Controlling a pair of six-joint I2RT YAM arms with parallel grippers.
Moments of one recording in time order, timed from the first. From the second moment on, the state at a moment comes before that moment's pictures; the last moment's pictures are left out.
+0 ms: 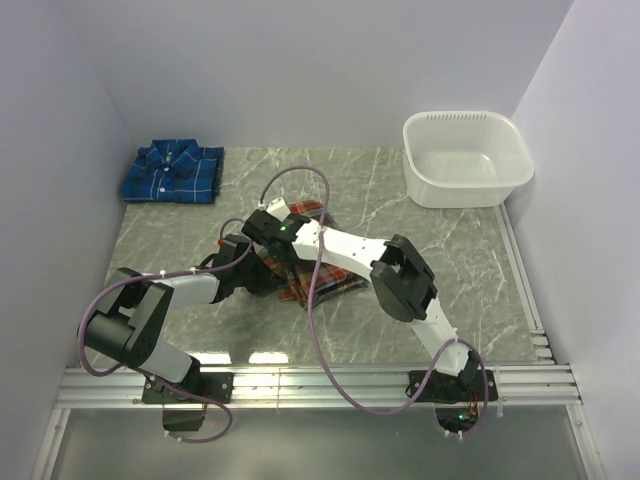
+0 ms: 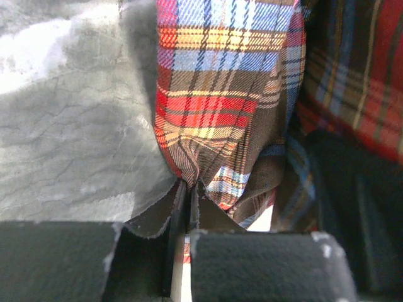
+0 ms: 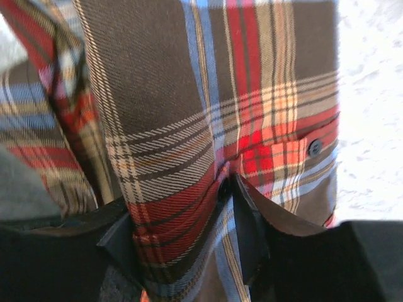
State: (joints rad) left arm -0.42 1.49 0.51 0.16 0.23 -1.11; right arm 0.99 2.24 1.91 -0.90 0.63 0.45
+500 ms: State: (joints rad) left arm -0.42 1.46 0.51 0.13 0.20 -1.11; right arm 0.99 1.92 1.65 -0.69 0.40 0.49
